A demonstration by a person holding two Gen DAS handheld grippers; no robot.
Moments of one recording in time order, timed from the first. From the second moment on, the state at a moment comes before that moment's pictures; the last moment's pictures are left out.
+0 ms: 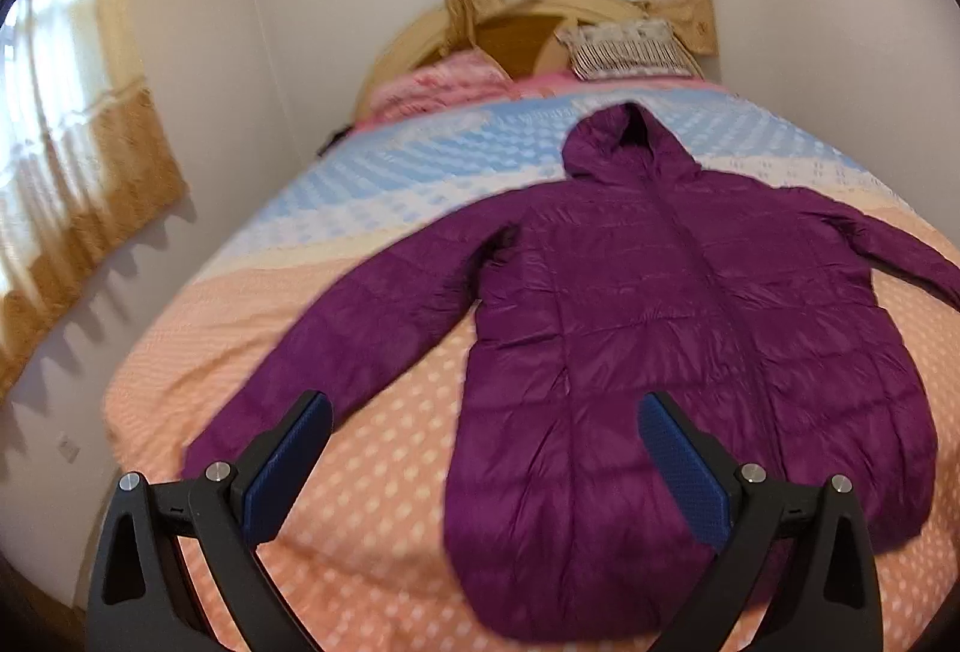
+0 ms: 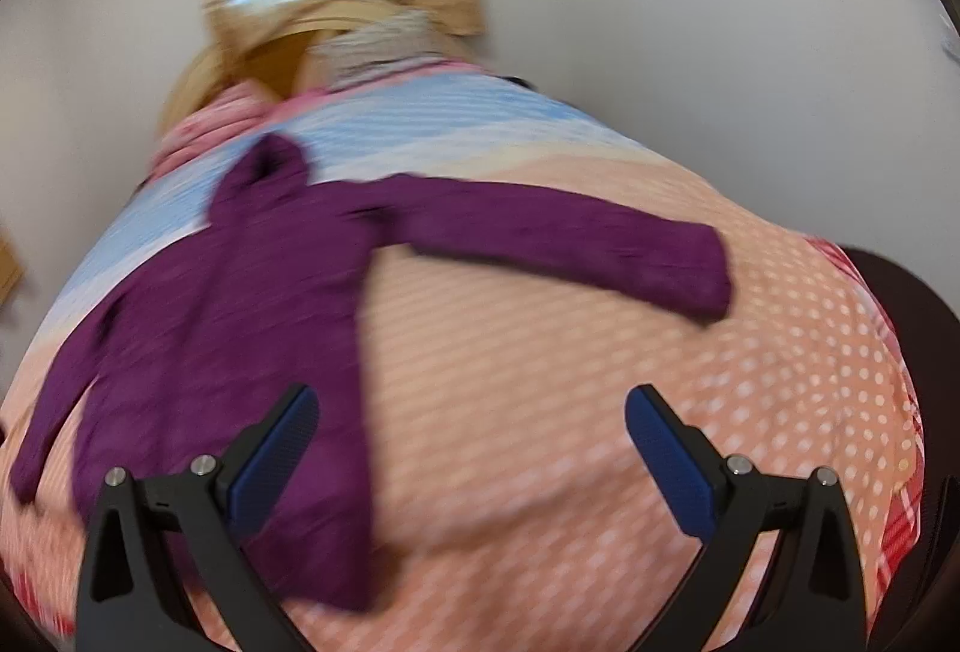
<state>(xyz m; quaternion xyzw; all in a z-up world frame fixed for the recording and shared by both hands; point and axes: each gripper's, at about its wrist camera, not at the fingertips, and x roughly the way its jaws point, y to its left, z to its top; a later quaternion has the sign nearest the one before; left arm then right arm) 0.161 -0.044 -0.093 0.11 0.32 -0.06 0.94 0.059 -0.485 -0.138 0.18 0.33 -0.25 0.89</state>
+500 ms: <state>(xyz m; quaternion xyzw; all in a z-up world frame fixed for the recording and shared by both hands) 0.287 -0.066 -0.142 0.14 0.33 -0.02 0.93 0.120 -0.629 -0.188 0.22 0.39 -0.37 0.81</state>
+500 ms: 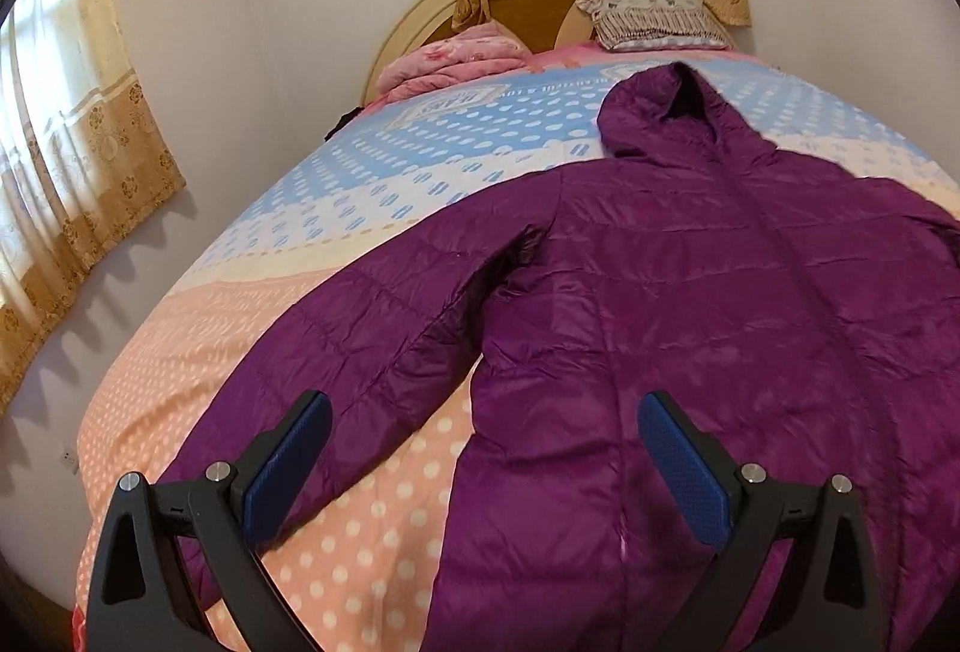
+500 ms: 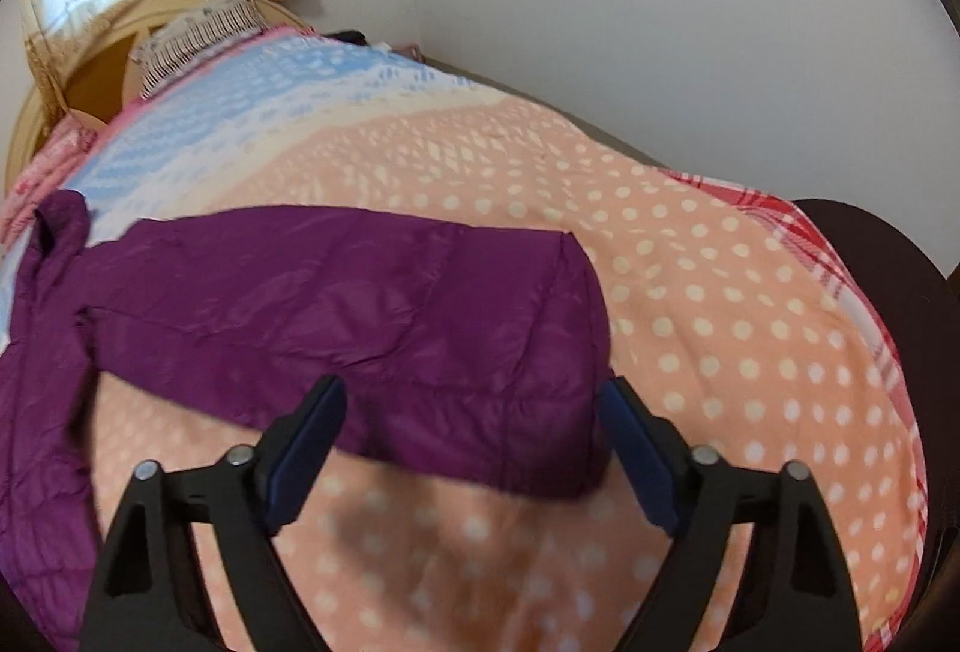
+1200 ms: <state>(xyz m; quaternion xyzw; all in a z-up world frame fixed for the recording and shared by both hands) 0.342 -0.073 -0.171 0.14 0.37 -0.02 0.92 0.187 -0.583 -0.164 0.15 0.36 -0.31 0.87</state>
